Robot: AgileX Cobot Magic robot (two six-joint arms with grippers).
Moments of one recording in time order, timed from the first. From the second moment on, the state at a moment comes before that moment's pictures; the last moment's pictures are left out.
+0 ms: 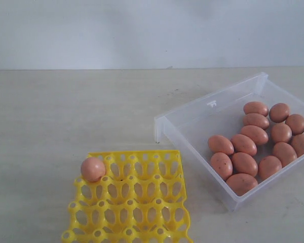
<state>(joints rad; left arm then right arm) 0.14 0.00 0.00 0.02 0.34 -0.04 -0.20 1.38 -1.06 -0.05 0.59 0.01</state>
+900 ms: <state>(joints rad) 0.14 0.00 0.00 0.02 0.34 -0.04 -0.02 1.87 -1.35 0.53 1.08 -0.62</state>
